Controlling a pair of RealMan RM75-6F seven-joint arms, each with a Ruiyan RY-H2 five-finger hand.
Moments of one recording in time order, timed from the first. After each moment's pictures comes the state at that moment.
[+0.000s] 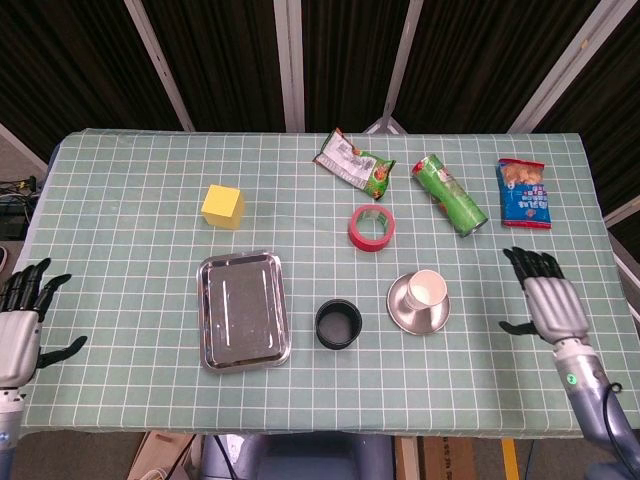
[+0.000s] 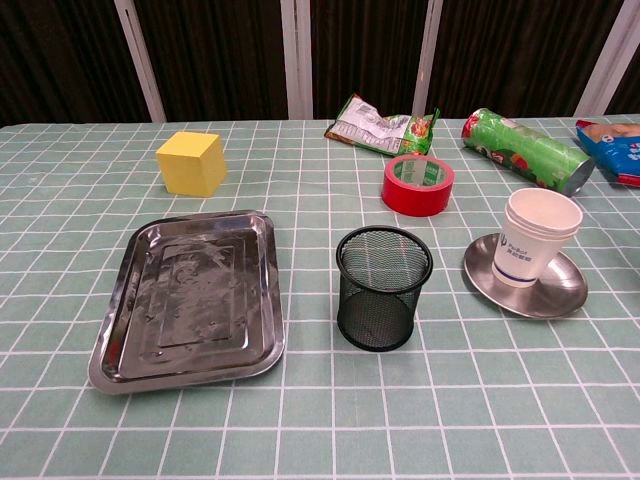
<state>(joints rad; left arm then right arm) -0.10 -1.14 -0.11 -1.79 1.48 1.49 0.16 0.40 -1.02 0.03 -1.77 -1.16 1.22 -0.13</state>
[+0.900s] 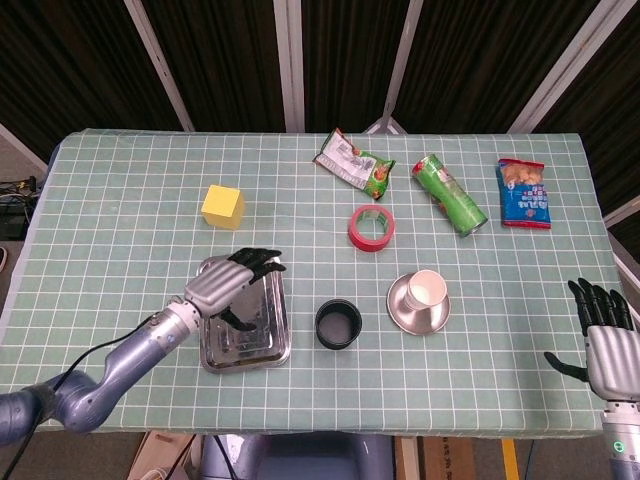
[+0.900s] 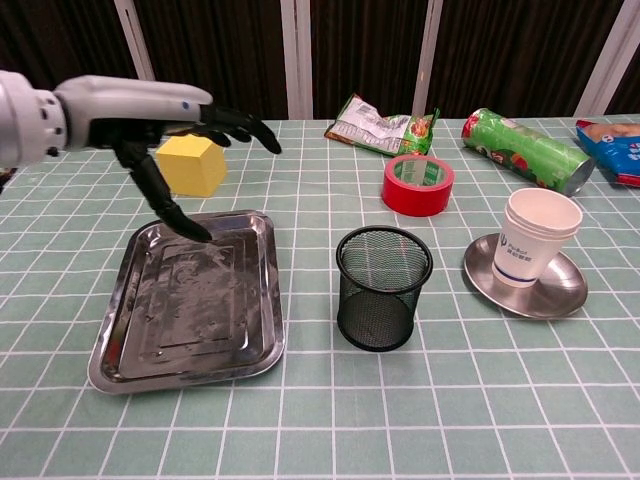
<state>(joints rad) -0.80 -1.27 -0.27 -1.78 1.16 0.65 0.13 0.13 -1.13 0.02 -1.61 -1.37 1.52 -0.03</state>
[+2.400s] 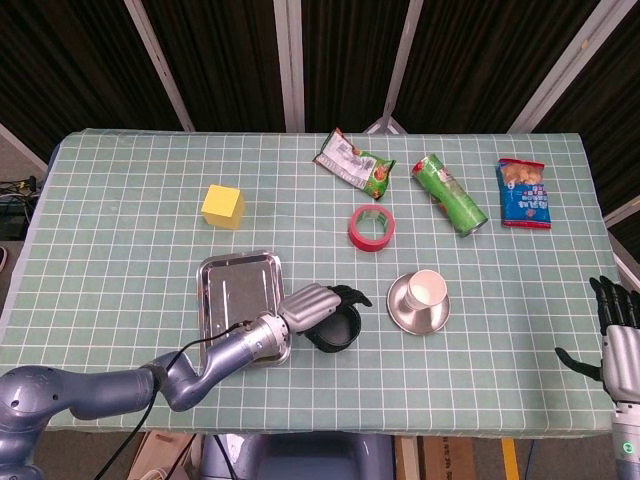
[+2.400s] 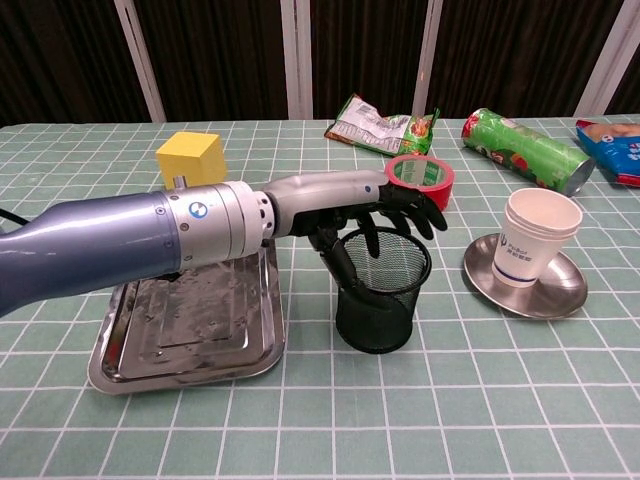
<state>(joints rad) -1.01 -1.75 -0.19 -1.31 1.47 0.72 -0.30 0.07 -1.13 0.10 -1.63 -1.36 1.52 0.00</state>
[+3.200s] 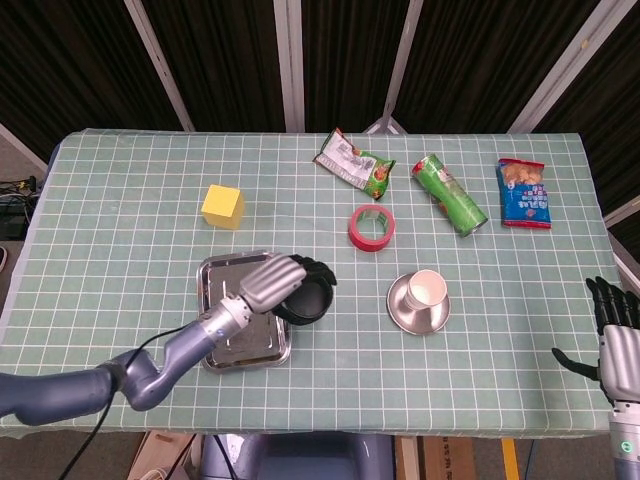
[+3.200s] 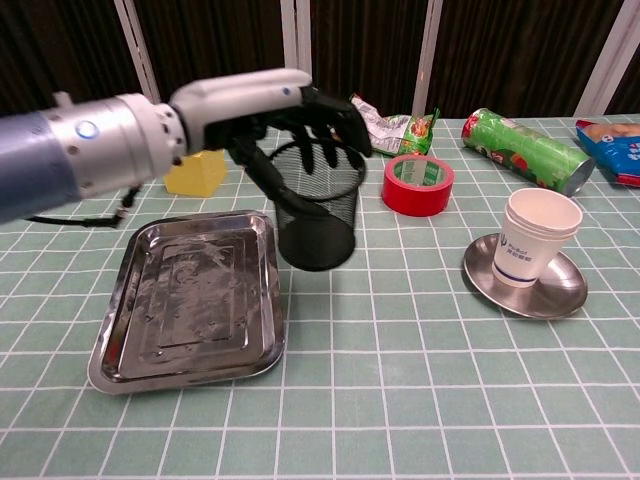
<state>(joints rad) -0.91 -1.51 -0.18 -1.50 1.48 0.91 -0.20 0.06 -1.13 0.11 -1.63 -1.37 1.50 0.02</state>
